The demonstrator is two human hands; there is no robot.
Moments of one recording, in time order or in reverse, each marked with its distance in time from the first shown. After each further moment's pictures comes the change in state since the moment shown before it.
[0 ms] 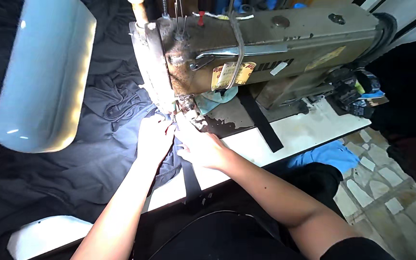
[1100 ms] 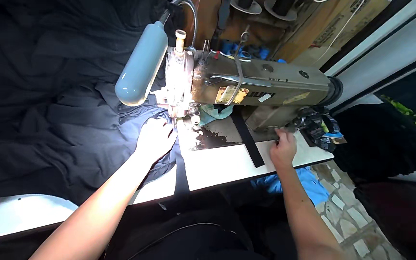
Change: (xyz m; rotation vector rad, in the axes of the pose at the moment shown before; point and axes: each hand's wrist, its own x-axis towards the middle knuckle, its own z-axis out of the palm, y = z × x) left_hand -0.003 -0.016 0.010 0.073 0.012 0.137; right_hand -0.107 0.217 -0.017 -0.207 1.035 0.384
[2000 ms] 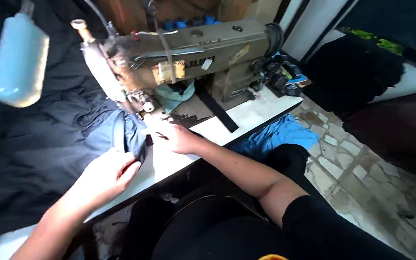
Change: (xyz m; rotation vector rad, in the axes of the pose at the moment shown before) left_hand -0.062 0.037 -0.112 -0.098 -0.311 0.235; right_hand -0.033 -0.214 0.000 0.832 -0.645 -0.448
